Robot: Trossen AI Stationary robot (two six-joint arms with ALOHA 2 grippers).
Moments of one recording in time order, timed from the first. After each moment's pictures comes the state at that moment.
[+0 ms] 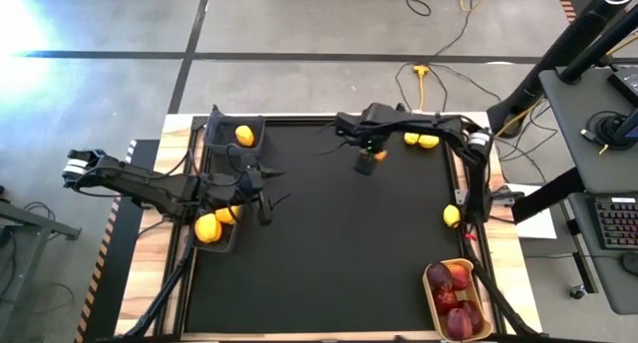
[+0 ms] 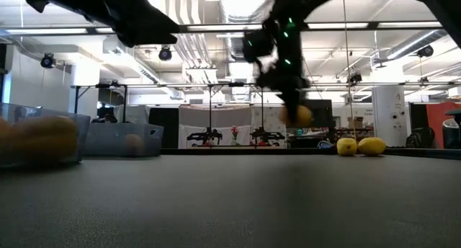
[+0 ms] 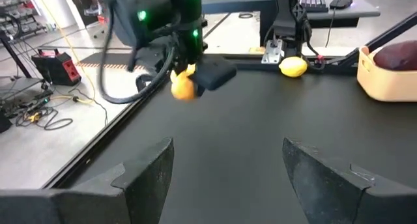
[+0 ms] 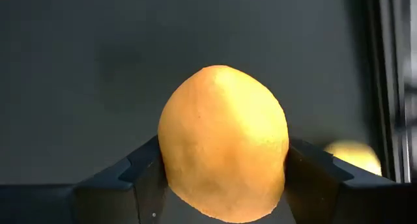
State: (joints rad) left arm -0.16 0.99 0.56 0.16 -0.49 -0.04; right arm -0.43 1.97 1.62 -1.24 0.21 0.05
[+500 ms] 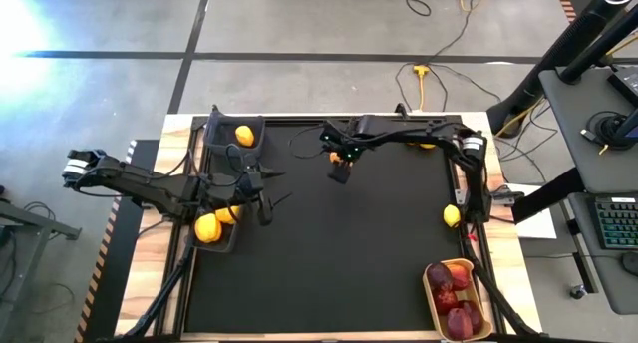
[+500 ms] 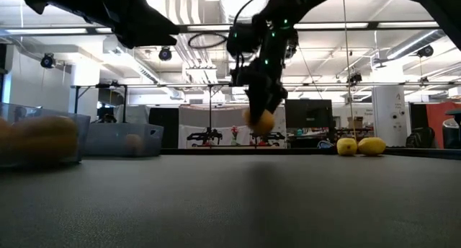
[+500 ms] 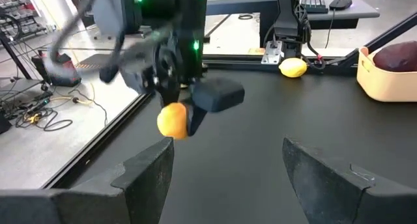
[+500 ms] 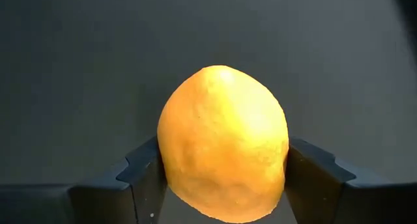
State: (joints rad) left arm -0.16 0.99 0.55 0.17 -0.49 -0.04; right arm -0.34 2.00 1.64 -0.91 0.04 0.08
